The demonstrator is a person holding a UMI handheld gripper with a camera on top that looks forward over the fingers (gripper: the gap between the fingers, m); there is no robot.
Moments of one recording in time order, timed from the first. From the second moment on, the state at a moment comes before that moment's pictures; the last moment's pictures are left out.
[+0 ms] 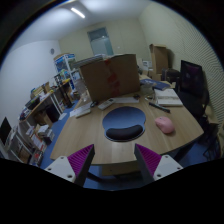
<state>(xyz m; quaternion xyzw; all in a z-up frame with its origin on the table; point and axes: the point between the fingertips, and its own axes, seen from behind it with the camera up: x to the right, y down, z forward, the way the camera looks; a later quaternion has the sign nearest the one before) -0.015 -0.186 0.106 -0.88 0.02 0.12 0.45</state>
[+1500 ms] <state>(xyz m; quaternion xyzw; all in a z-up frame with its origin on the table) 0.220 0.022 0.019 -0.87 0.07 0.03 0.49</state>
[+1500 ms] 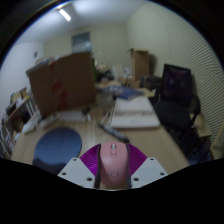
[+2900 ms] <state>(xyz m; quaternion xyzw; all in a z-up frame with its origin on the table) 0.047 -0.068 0.130 -0.90 0.02 0.12 0.43</state>
